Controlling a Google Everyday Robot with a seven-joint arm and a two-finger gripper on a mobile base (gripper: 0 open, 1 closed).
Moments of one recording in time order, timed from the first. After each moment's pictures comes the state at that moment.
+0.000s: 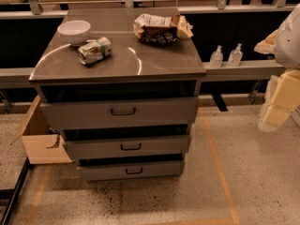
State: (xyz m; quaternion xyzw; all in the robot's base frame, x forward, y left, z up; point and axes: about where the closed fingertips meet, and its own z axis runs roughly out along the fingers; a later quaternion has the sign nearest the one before) arm 0.438 -0.217 0.977 -0.60 0.78 -0.04 0.16
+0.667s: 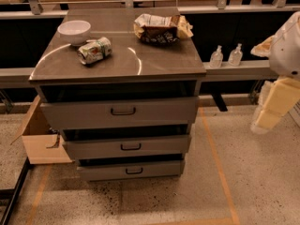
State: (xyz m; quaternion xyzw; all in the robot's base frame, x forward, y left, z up) arm 0.447 -0.214 0.963 -0.60 0.78 -0.04 0.18
